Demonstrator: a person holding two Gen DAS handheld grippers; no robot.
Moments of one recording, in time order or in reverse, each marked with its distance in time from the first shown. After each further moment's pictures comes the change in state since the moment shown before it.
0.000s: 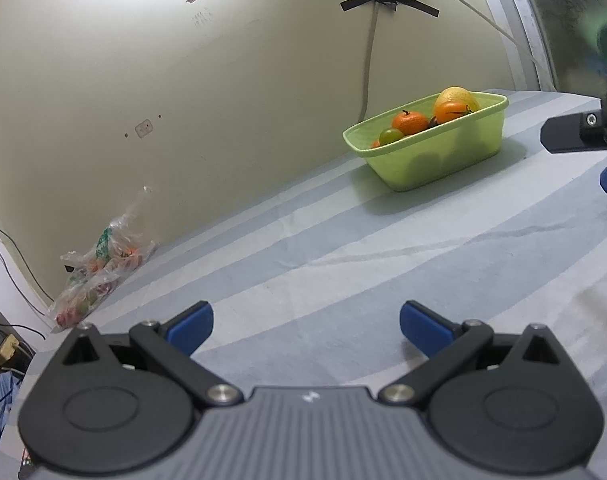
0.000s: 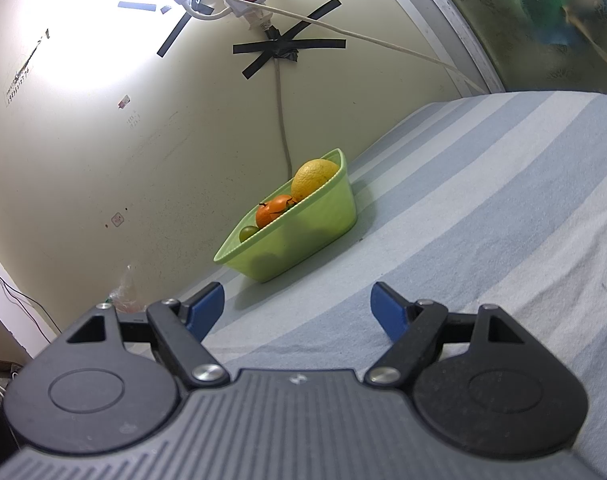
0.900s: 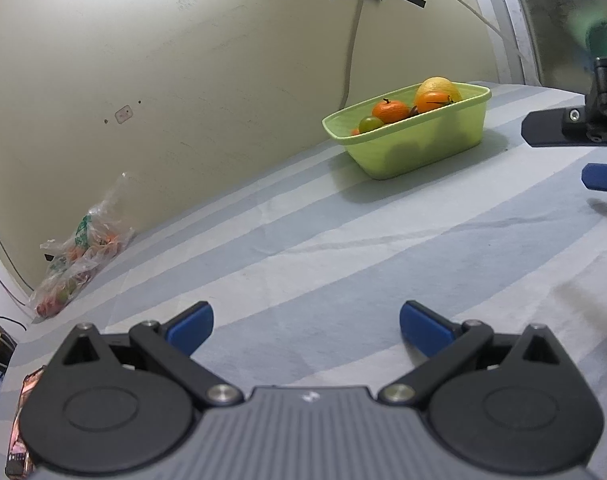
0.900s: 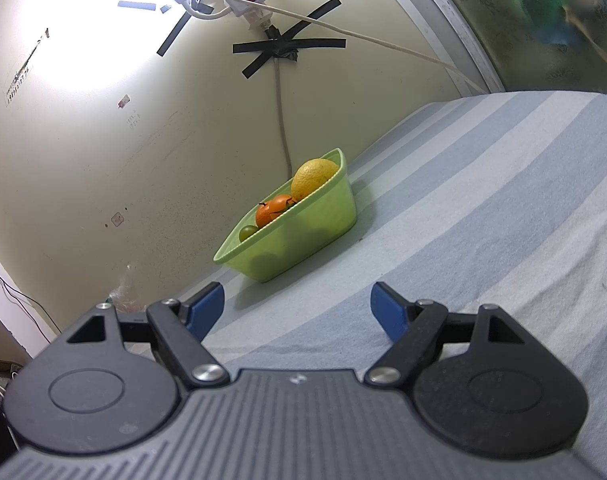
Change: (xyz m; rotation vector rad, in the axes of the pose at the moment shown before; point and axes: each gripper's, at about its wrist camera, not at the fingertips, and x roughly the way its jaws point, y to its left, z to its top) left arm 0.002 -0.002 0.000 -0.007 0.044 -0.066; right arm 0.000 0.000 0.000 0.000 0.001 0.001
